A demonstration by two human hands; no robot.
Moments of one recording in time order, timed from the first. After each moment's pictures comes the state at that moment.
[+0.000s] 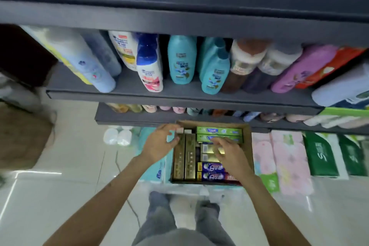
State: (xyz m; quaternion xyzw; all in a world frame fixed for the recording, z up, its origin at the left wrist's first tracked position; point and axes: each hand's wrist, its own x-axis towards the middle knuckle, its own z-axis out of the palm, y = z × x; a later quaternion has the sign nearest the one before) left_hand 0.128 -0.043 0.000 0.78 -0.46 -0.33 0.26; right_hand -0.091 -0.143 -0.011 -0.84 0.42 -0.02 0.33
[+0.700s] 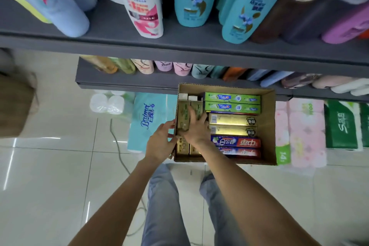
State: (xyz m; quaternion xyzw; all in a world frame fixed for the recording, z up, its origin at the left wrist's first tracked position) left_hand 0.093 0.008 -0.137 0.83 -0.34 -0.39 0.21; right_hand 0.011 -0.090 -0.175 -0.74 0.54 0.18 0.35
